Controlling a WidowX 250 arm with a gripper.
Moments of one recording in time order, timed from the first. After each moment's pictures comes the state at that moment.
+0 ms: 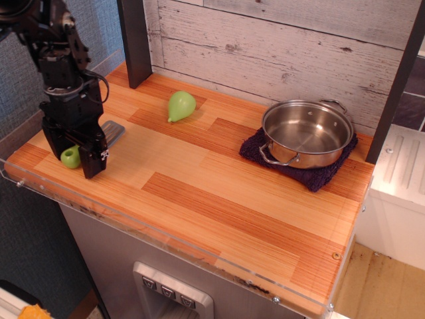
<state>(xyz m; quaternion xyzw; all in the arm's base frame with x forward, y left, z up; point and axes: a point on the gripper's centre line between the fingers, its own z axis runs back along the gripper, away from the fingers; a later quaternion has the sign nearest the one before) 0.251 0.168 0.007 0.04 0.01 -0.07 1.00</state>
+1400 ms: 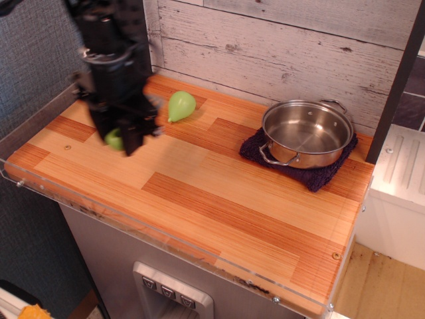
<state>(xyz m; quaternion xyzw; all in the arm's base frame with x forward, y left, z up) 0.256 0.075 0.079 0.05 -0.05 -0.05 1.00</state>
